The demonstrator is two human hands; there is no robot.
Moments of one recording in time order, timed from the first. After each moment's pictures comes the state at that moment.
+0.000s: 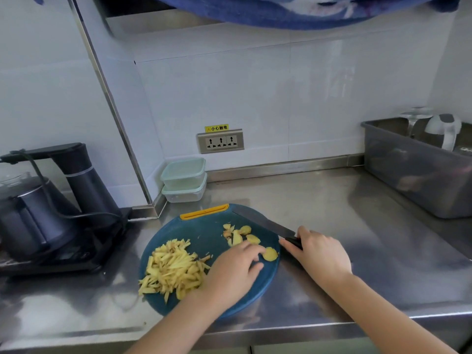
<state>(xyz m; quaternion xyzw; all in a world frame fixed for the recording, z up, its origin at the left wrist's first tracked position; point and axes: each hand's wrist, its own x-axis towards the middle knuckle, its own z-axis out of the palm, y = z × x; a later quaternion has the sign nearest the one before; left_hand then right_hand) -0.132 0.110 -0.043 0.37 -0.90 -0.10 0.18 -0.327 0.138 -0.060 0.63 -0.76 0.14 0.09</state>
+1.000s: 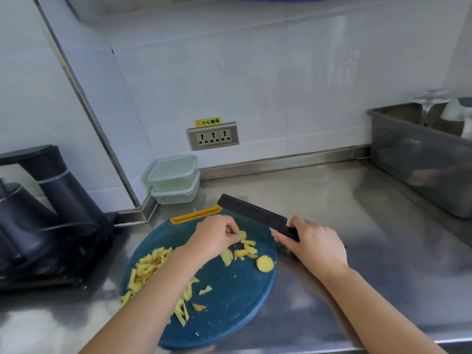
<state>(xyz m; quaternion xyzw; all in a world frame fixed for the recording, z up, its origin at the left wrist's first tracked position) -0.144 0.011 -0.031 0.51 -0.84 -0.17 0.11 -0.349 0.100 -0.070 0.64 -0.72 0.25 0.09</state>
